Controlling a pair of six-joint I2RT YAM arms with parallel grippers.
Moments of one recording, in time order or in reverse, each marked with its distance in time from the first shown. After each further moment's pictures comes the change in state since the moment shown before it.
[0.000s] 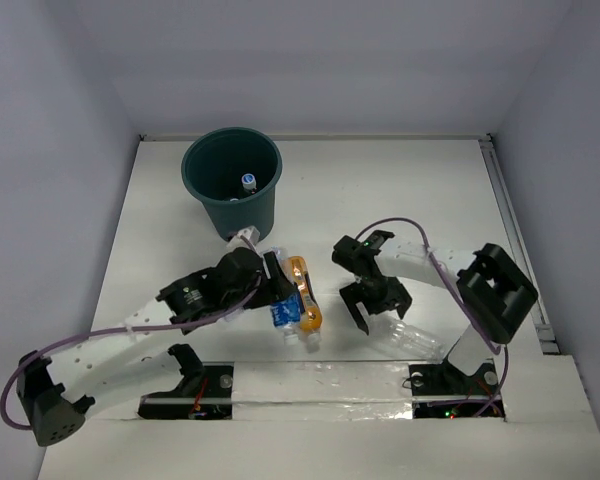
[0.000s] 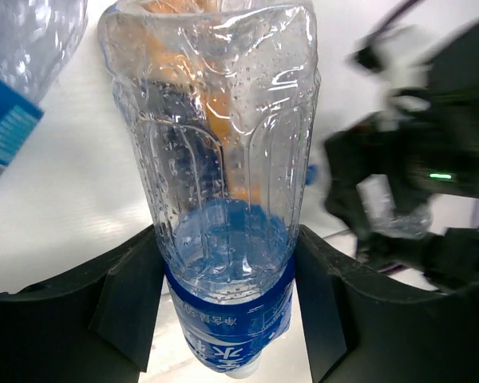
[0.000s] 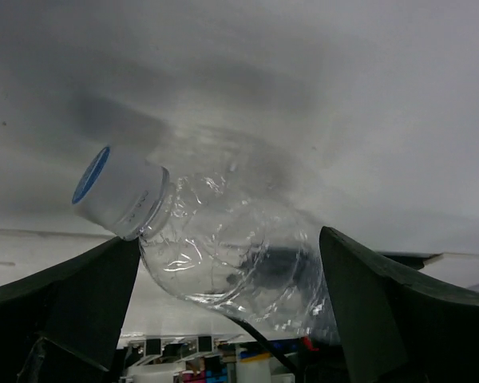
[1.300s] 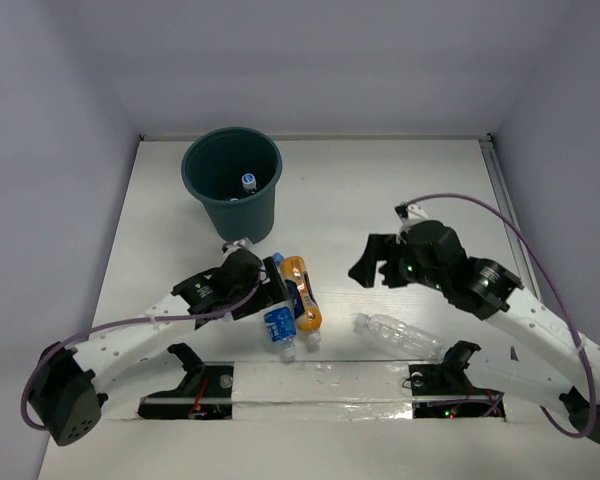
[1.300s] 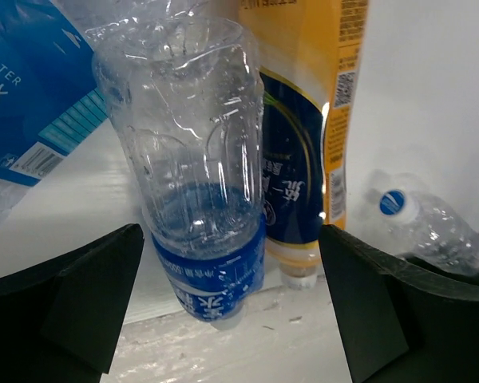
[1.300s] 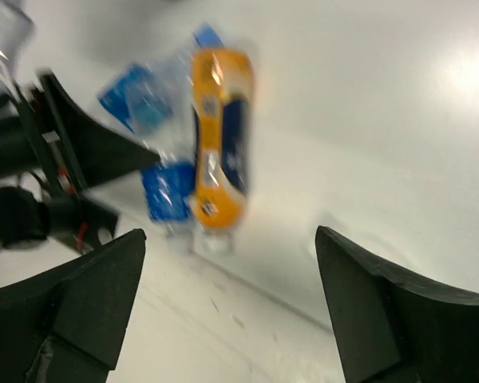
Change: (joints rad) left arm 0.145 0.057 -0.099 0.017 0.095 -0.028; right arm -0.019 -0.732 -0.066 0.500 0.015 0.216
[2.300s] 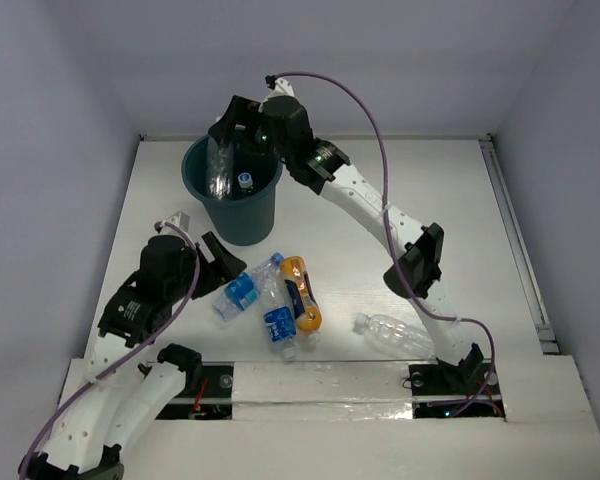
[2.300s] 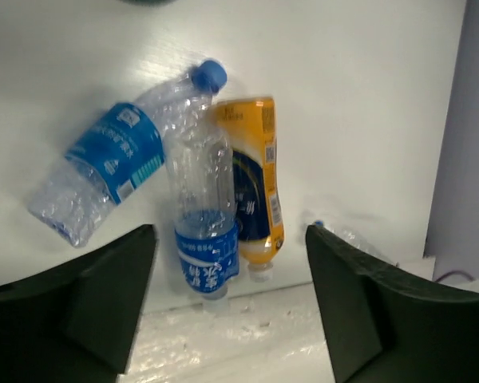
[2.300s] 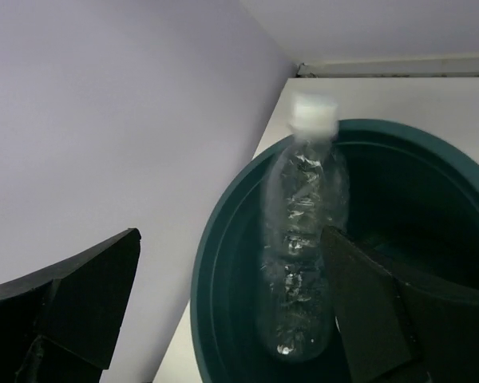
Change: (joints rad) left arm 0.414 -0.301 0.267 -0.282 0.118 0.260; right arm 0.008 1.392 1.574 0.253 0.050 0.061
